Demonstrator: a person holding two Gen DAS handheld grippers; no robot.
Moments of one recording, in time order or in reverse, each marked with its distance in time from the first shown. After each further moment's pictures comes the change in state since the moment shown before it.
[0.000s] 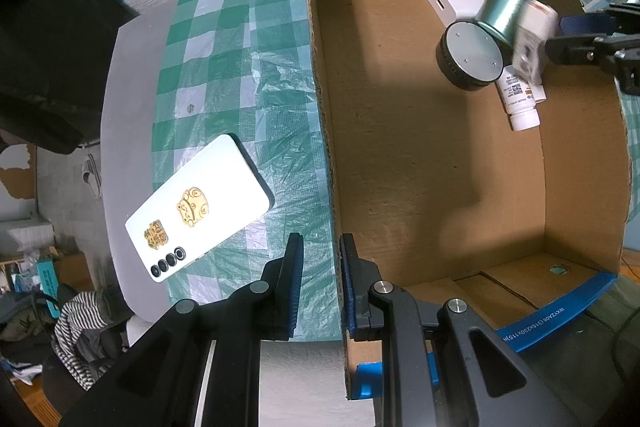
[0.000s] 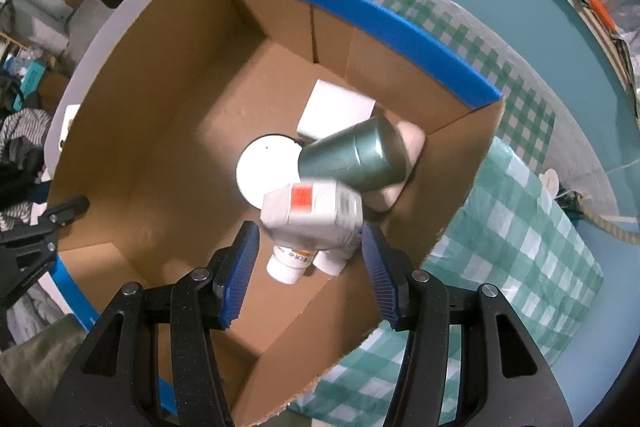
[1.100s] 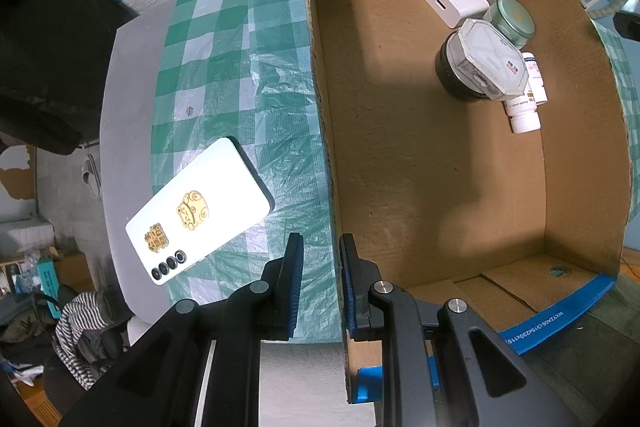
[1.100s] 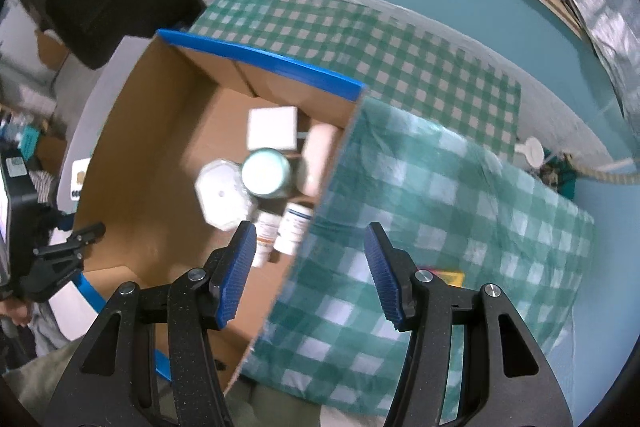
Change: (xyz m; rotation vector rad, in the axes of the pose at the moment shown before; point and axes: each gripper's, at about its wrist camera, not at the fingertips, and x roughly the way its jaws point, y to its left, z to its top) left arm 0.001 -0.001 0.001 0.004 0.002 0.002; right arm -0.059 -0.055 -0.028 0.204 -0.100 -0.003
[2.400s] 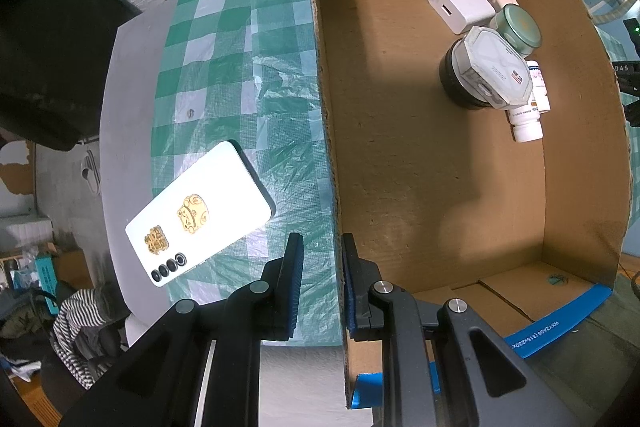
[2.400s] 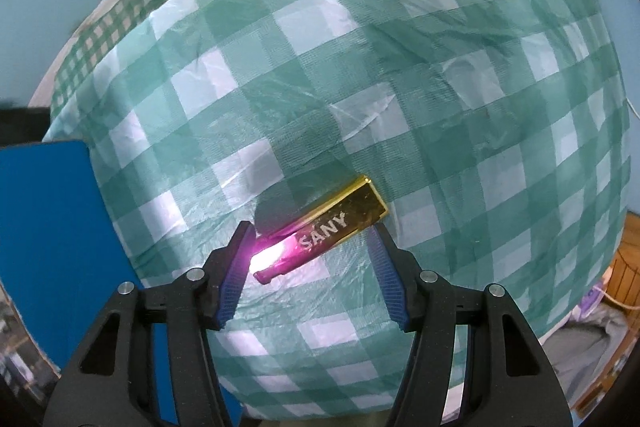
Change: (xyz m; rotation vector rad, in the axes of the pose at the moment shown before) left arm -0.001 0.004 0.004 -0.016 0.008 -0.006; right arm 0.113 -0.167 -0.070 0.762 0.217 -0.007
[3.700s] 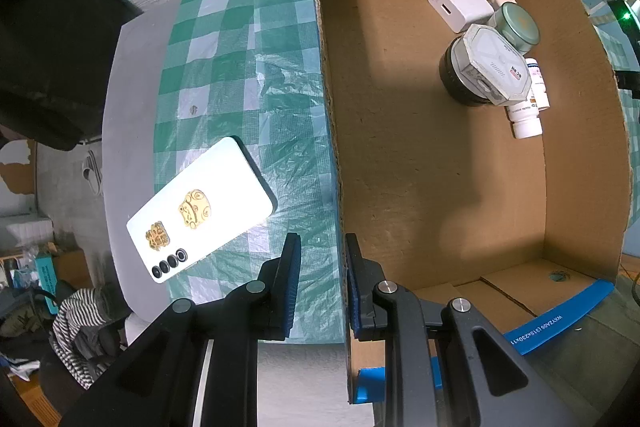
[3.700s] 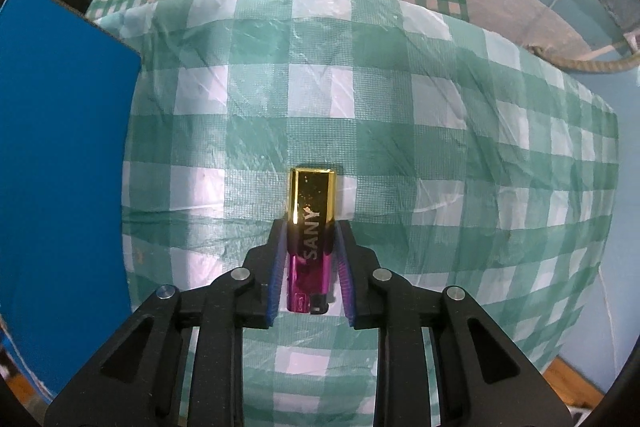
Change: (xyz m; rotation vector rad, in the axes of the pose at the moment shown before) left arm -0.002 0.002 -0.001 -0.003 -0.006 0.003; right arm 0.007 0.063 0.001 -0.486 -0.102 -0.127
